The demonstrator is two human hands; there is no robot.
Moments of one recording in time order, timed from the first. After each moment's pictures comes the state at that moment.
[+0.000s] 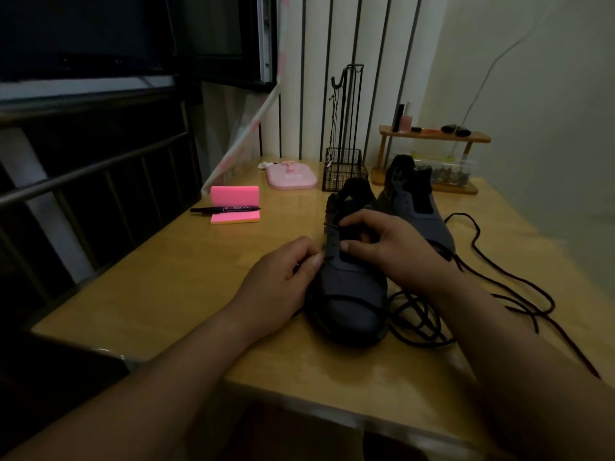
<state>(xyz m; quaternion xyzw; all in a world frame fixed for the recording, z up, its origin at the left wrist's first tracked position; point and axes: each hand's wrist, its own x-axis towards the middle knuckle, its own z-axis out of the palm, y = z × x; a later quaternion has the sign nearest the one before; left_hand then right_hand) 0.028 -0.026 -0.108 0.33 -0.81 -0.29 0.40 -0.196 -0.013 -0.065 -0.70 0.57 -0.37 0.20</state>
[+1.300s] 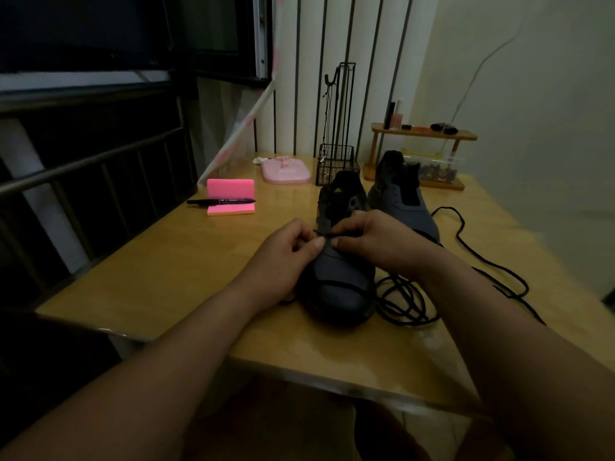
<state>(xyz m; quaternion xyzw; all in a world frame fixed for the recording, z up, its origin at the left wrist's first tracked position) 0.015 -0.032 -0.103 0.35 -0.75 -0.41 0.39 -0.187 0.001 -0.046 -0.72 0.59 -0.27 0.24</state>
